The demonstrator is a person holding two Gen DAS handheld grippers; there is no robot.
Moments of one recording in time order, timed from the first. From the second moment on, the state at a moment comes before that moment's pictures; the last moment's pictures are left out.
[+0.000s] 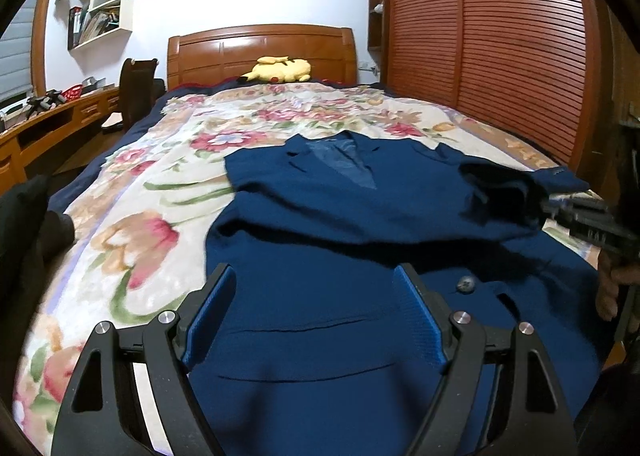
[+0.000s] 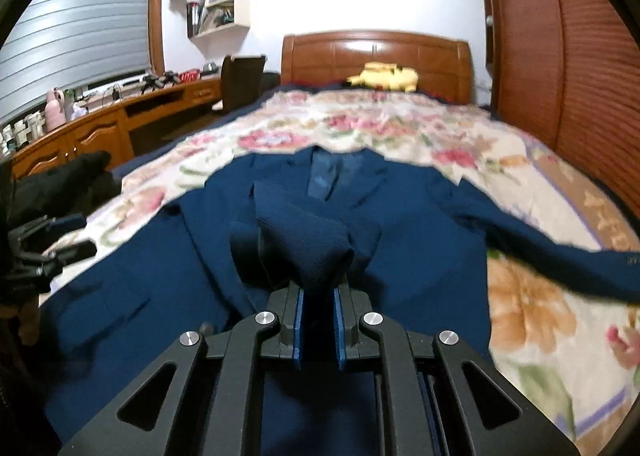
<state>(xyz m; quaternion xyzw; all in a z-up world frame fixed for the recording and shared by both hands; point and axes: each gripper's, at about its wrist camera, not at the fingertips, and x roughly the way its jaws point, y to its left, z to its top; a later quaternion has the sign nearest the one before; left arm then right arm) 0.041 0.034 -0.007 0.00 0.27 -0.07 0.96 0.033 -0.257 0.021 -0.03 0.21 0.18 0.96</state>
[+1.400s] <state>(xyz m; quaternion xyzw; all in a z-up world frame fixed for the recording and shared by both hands) 0.033 0.026 -0.009 0.01 0.28 -0.09 0.96 0.088 -0.186 0.018 -0.20 0.31 0.16 0.91</state>
